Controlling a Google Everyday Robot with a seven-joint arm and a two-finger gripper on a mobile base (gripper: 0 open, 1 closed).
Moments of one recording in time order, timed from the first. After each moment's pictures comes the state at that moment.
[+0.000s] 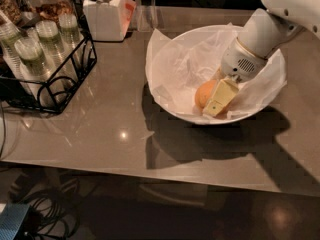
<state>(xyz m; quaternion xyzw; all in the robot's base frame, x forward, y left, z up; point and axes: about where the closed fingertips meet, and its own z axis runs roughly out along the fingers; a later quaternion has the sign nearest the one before) 0.533 -0.142 0.857 -0.57 0.79 0.18 0.13</state>
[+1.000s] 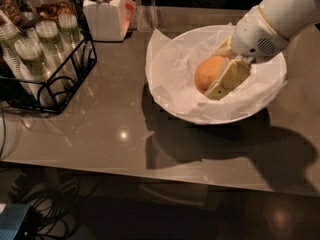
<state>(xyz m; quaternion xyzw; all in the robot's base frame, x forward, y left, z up) 0.515 -0.128 0.935 -0.61 0.74 0.16 0.24</state>
